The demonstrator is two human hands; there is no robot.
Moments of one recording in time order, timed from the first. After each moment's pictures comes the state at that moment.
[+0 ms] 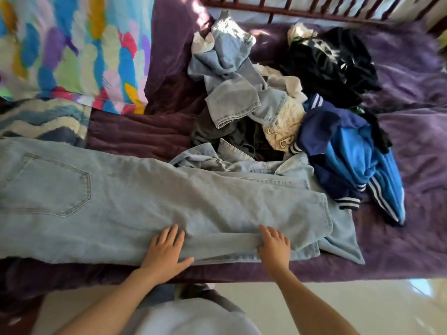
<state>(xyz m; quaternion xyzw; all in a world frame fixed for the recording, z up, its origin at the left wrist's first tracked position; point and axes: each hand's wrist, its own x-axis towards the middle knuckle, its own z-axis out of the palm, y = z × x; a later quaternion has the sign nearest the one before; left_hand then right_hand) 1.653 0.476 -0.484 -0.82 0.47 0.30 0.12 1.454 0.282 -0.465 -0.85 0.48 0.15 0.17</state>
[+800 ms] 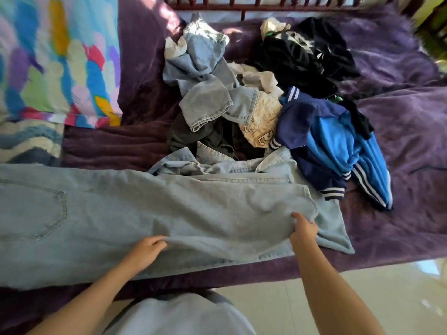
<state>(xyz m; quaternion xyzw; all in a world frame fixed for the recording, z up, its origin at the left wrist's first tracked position) 1.677 0.448 -0.468 -0.83 0.24 0.47 -0.18 1.418 0.175 -0.461 -0.21 0.76 -0.31 0.52</state>
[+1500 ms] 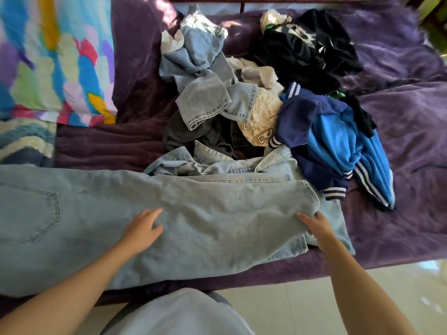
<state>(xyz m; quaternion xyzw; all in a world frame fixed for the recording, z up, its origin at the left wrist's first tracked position) 1.705 0.409 -0.456 -0.87 0.34 0.33 -0.10 1.370 0.132 -0.476 -0.50 0.70 -0.07 0.50</state>
